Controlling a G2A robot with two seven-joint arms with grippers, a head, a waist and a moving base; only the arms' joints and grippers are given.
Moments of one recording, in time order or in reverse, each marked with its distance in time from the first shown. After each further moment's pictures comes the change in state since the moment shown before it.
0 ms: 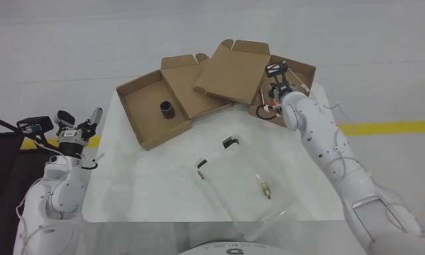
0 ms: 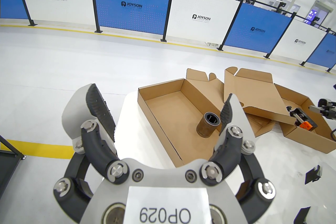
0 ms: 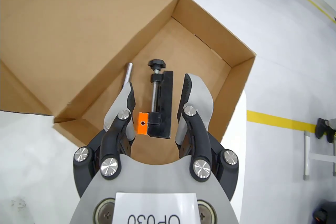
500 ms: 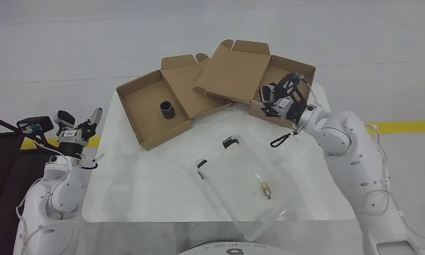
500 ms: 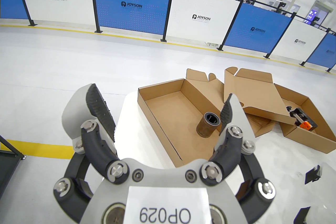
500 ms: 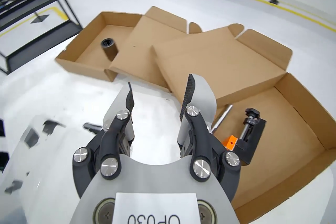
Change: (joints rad) left arm 0.000 0.000 0.000 0.000 0.000 0.000 0.000; right arm -0.343 0.089 0.348 -0.402 0.376 -0.774 -0.059
